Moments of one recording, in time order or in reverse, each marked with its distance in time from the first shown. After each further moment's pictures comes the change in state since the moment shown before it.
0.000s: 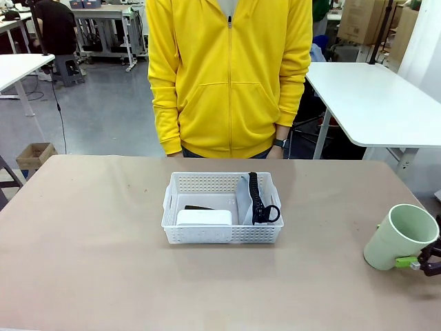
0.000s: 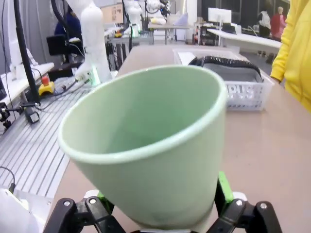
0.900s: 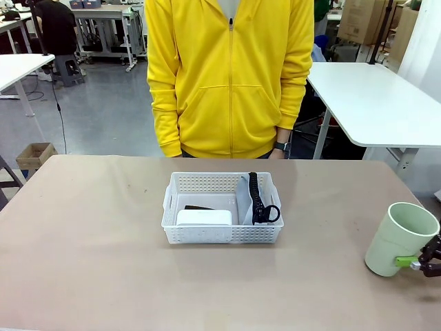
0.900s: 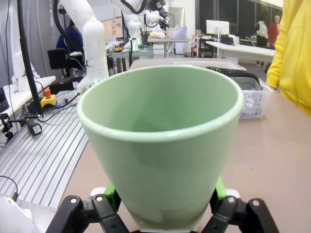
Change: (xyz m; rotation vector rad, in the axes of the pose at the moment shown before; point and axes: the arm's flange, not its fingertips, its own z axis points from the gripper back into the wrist) left arm 0.000 0.000 0.000 0.000 0.000 0.000; right arm -0.007 0.007 0.003 -0.008 -0.076 -0.017
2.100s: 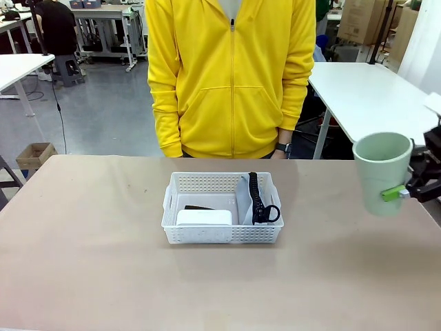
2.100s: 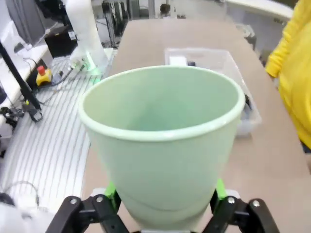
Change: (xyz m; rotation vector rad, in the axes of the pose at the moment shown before) left arm 0.000 0.000 0.000 -0.001 0.000 0.000; right arm 0.229 -0.012 -0.069 0.007 0.444 0.015
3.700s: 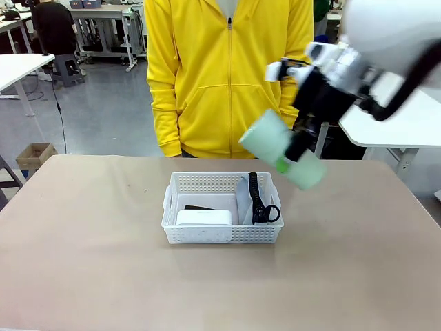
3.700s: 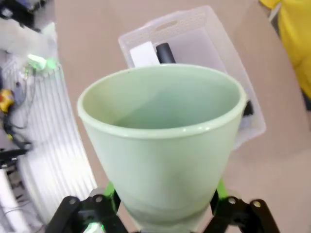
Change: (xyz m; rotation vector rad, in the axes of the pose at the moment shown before) left arm 0.000 0.000 0.000 0.000 0.000 0.001; right arm 0.215 -0.035 -0.165 -0.180 0.587 -0.304
